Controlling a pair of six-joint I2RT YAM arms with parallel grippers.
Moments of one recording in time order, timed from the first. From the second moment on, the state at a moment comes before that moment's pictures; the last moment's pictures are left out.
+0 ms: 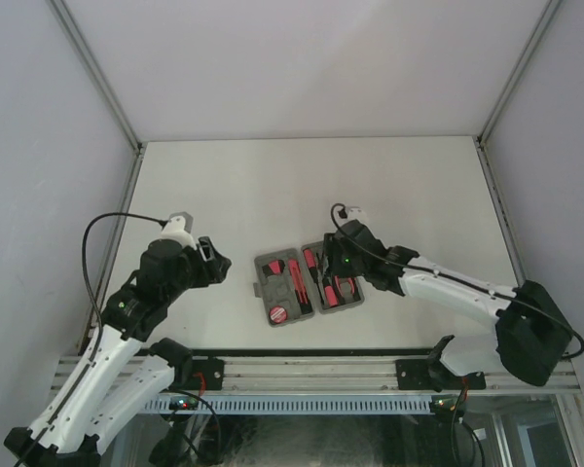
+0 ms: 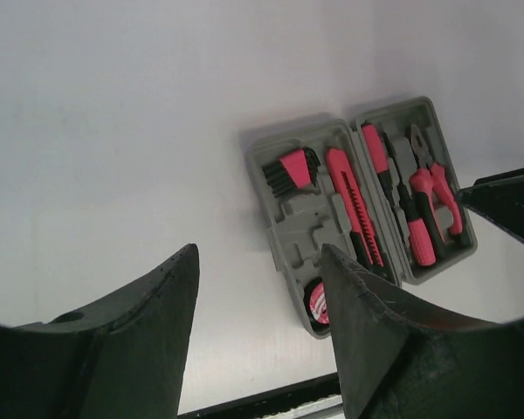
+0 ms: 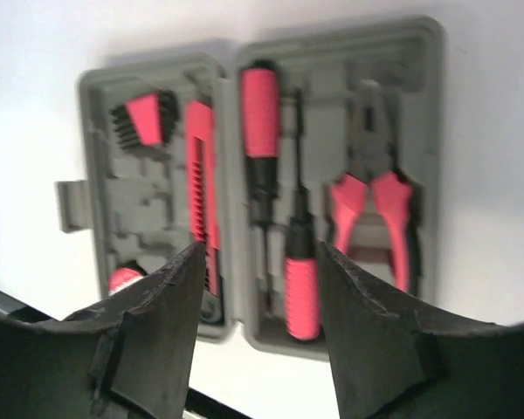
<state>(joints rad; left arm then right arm) -0.45 0.60 0.74 -0.69 -0.12 -0.50 0.82 1.37 0.86 -0.30 0.15 0.67</state>
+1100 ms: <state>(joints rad) -0.46 0.99 0.36 -0.10 0.17 -0.72 0.54 0.65 0.33 -0.23 0.09 0.86</state>
